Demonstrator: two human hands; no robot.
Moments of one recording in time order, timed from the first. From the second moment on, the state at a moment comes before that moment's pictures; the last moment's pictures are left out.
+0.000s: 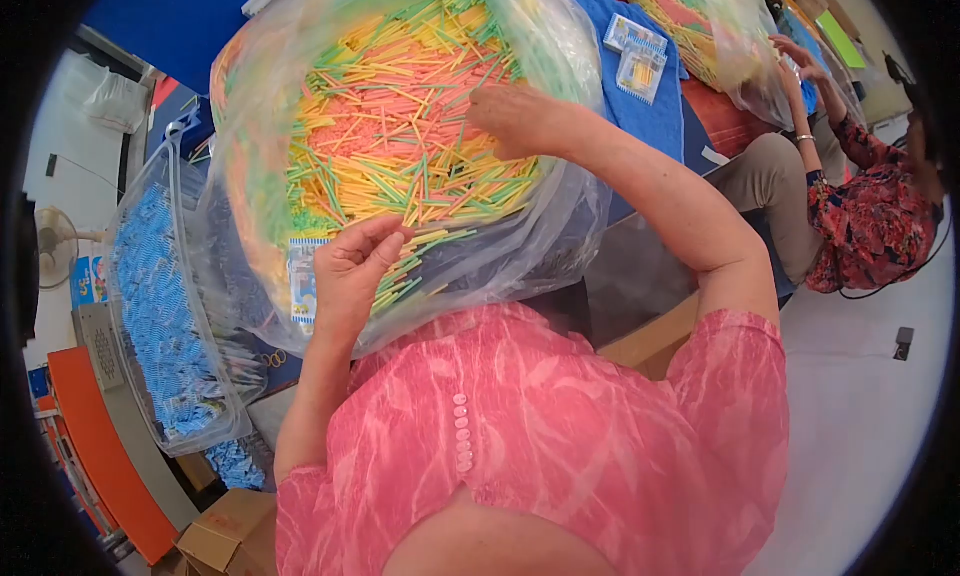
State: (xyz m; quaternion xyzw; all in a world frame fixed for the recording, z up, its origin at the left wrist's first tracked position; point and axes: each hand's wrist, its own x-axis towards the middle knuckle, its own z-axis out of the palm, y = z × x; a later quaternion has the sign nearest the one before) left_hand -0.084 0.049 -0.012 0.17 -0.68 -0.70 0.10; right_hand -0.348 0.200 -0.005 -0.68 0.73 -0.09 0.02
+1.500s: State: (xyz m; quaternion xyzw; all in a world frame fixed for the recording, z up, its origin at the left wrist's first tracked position) left_hand -0.169 0.071 -0.027 0.21 -0.43 -0.84 0.25; right_hand -0.261 0.173 0.013 -0.35 0.59 -0.52 0.51
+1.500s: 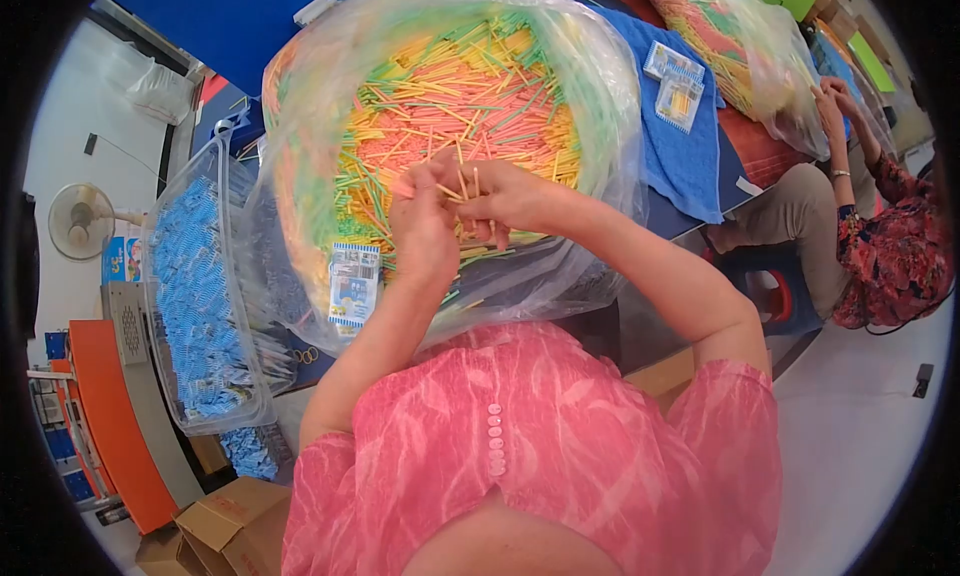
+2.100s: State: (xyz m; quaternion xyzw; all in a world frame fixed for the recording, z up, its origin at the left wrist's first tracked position) left_hand -0.146 0.104 -0.033 0.18 -0.32 -0.92 0.10; right_hand -0.228 0.189 -0.037 -0.44 0.76 -0.47 -0.05
